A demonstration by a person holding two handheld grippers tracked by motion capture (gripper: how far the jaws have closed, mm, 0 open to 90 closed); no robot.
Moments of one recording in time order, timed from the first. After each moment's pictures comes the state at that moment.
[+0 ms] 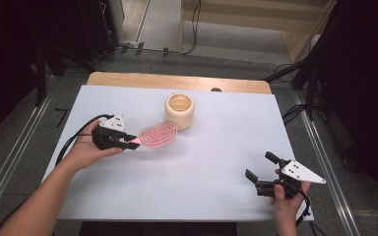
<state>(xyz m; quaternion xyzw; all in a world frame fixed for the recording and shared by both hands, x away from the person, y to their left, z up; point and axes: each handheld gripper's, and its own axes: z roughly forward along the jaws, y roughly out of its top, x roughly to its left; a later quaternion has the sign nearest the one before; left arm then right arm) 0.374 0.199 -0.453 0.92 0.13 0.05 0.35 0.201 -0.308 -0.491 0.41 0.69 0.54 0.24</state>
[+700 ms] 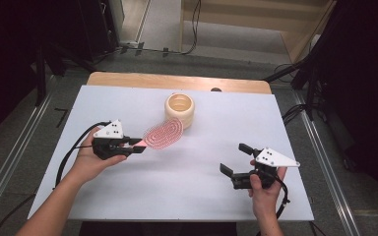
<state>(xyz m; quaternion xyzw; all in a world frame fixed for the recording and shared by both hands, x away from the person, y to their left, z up) 0.339 0.190 -0.445 0.88 0.15 0.07 0.45 0.225 -0.241 -0.458 0.38 0.71 0.56 0.18</state>
